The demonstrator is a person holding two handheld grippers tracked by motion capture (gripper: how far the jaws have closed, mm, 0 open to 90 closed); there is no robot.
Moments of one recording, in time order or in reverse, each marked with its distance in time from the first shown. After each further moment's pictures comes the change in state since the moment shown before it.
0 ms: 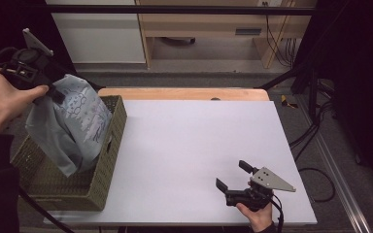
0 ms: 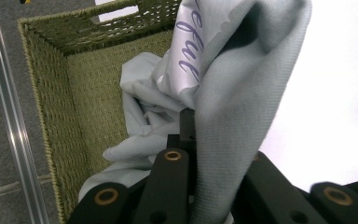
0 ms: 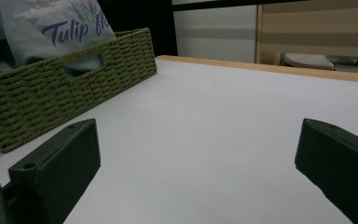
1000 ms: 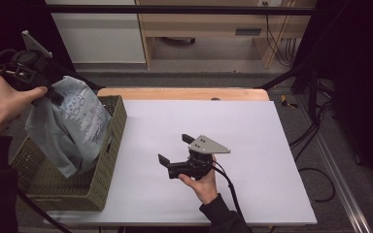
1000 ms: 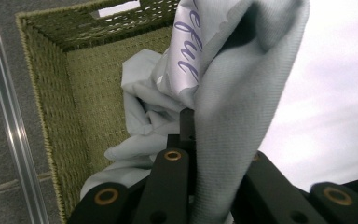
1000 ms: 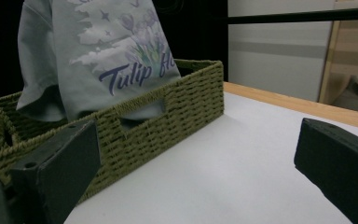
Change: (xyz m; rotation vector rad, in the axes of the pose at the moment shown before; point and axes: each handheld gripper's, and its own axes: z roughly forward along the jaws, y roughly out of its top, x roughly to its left) left arm 0.007 -0.002 0.004 0.013 -0.007 -0.006; right arm 0.073 0.061 0.128 -0.018 0.198 -0.039
